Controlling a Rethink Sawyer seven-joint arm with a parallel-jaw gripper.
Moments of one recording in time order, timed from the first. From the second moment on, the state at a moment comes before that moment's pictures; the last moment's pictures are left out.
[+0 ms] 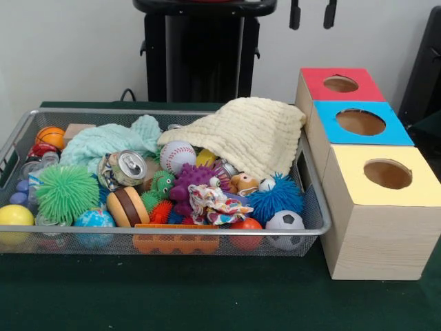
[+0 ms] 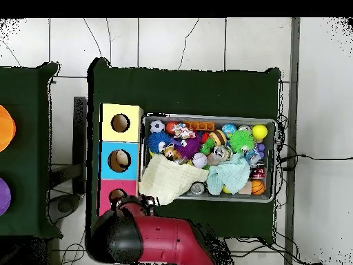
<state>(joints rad) -0.13 -1.14 0.06 2.18 0.07 0.46 1.57</state>
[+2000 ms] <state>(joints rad) -0.77 -0.91 0.54 2.04 -0.08 0.51 1.57</state>
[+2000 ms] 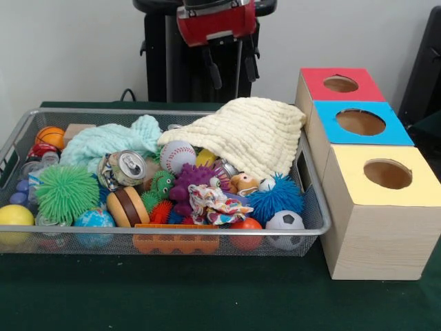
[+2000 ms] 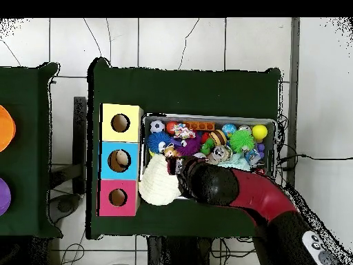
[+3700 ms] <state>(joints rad) -0.74 -0.93 0.62 1.66 -0.45 0.76 1.57</state>
